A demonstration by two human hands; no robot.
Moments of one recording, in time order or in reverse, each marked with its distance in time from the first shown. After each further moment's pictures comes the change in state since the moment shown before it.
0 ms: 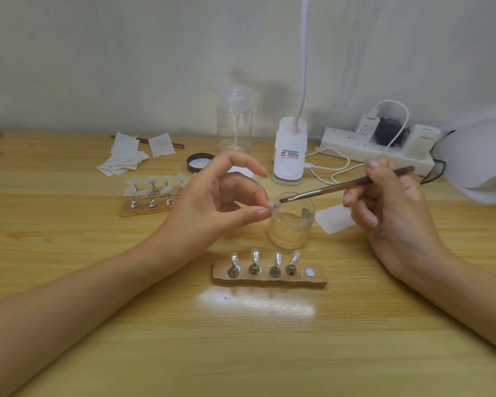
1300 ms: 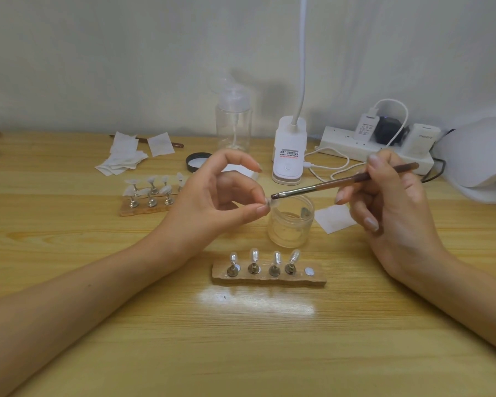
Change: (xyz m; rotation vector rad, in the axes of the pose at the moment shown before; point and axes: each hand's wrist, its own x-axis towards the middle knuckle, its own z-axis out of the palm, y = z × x) left_hand 0.000 -0.003 -0.002 -0.028 0.008 -0.023; right_hand -0.003 -0.001 0.004 0.001 -0.085 -0.107
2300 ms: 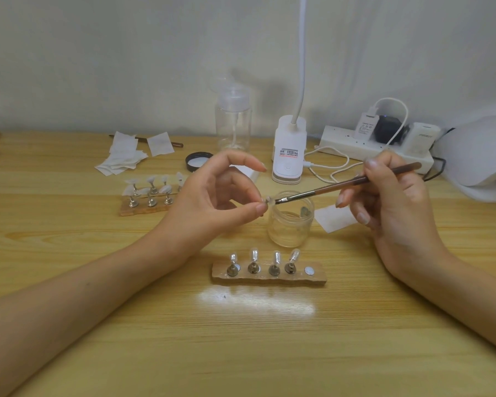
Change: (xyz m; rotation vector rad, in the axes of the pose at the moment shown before) left_hand 0.000 -0.002 -0.001 0.004 -0.001 0.012; right_hand -0.001 0.000 -0.001 -0.101 0.080 -0.002
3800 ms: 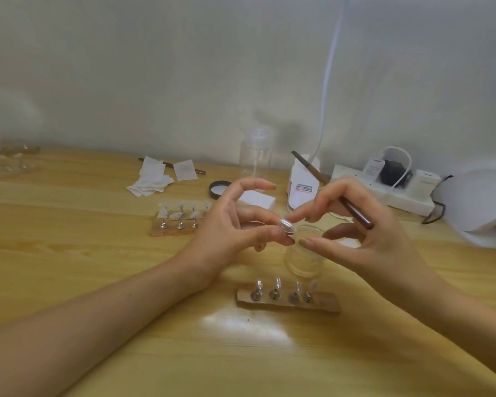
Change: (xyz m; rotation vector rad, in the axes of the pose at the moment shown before) left_hand -0.001 0.004 -0.002 -0.299 0.045 -0.065; right_hand -0.013 -0.037 0.042 -0.498 -0.490 -0.272
